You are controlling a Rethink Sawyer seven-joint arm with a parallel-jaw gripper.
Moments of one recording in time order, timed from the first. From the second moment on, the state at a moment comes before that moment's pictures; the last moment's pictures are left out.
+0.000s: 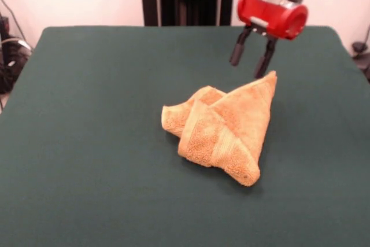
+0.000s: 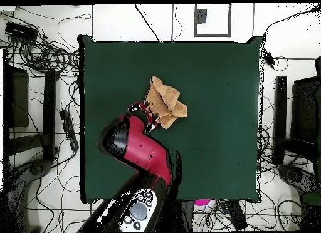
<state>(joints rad) 0.37 -0.46 -0.48 1.73 0.64 0.10 2.27</state>
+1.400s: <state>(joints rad) 0.33 -0.45 -0.29 1.88 0.67 -0.06 2.31</state>
